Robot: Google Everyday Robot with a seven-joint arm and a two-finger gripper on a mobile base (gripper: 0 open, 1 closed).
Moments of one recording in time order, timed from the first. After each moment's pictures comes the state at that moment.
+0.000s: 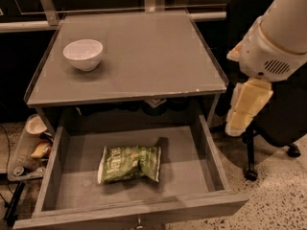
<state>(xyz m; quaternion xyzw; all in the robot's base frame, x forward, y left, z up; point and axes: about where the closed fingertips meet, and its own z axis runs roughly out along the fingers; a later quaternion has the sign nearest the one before) 0.445 -0.176 0.949 -0.61 0.78 -0.01 0.16</state>
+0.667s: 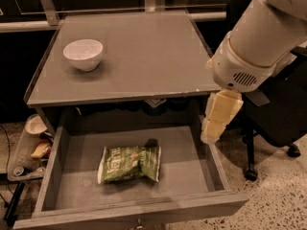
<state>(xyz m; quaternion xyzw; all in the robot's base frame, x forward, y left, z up) 0.445 -0.130 0.925 -0.62 0.77 0.02 0.16</state>
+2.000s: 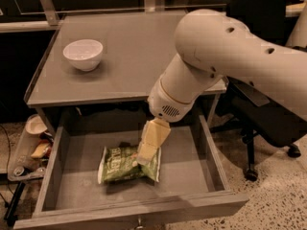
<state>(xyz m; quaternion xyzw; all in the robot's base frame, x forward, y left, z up) 0.454 -0.002 0.833 -0.62 0.75 0.15 0.18</state>
